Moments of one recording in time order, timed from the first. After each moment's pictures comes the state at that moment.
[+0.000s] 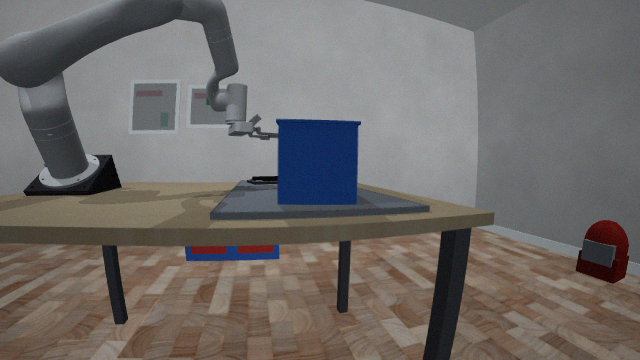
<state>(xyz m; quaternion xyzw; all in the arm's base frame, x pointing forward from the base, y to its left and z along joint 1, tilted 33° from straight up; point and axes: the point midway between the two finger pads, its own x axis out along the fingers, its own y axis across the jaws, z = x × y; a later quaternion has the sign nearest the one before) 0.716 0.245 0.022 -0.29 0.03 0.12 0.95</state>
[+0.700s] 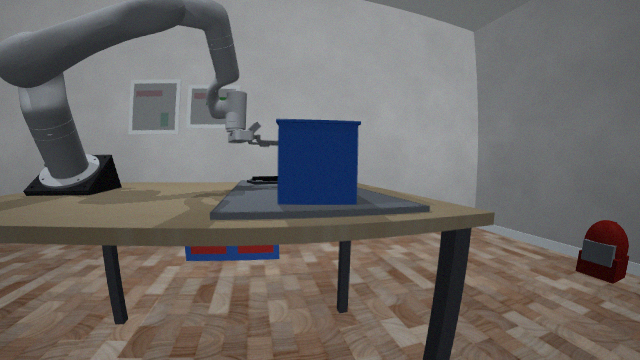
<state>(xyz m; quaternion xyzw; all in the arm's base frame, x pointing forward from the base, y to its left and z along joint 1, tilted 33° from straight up) 0.717 0.228 -0.004 -0.29 0.03 0.12 0.95</state>
